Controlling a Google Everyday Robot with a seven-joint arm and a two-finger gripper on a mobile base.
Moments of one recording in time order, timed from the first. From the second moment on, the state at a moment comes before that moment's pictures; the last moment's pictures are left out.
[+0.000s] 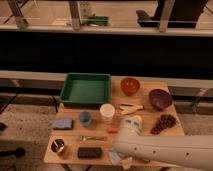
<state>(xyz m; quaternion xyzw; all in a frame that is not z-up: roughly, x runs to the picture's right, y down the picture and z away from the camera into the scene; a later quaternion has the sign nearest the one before) 0.079 0.300 0.701 -0.30 -0.03 -0.11 0.95</state>
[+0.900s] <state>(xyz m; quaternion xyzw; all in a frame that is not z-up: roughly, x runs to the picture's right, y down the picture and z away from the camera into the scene) 0.087 0.308 0.733 -0.35 -0.12 -0.05 0.93</state>
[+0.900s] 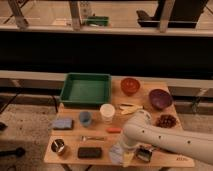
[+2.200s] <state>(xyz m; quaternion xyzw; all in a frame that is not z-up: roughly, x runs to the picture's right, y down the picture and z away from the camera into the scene) 0.092 0.300 0.734 -0.34 -0.15 -0.04 0.93</state>
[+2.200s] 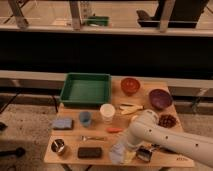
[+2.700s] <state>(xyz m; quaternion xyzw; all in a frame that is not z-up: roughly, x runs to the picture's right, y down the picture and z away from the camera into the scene) 0.097 0.307 0.747 -0.35 -0.19 -0.02 0.92</state>
